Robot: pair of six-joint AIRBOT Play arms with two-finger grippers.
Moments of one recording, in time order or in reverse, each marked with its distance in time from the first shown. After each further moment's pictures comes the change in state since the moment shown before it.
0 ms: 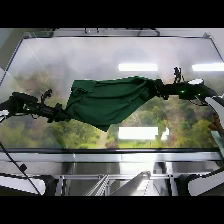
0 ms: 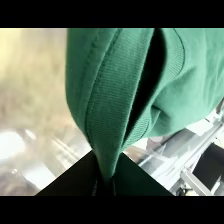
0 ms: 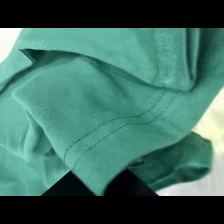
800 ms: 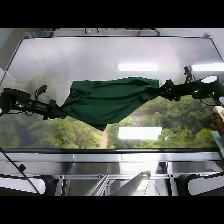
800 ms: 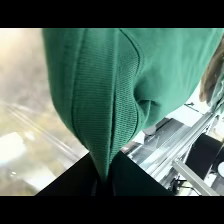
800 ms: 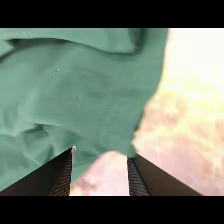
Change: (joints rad) left arm 0.055 0.021 0.056 -0.001 0.093 0.011; right arm -0.093 0.069 -0.001 -0.220 0.146 0.126
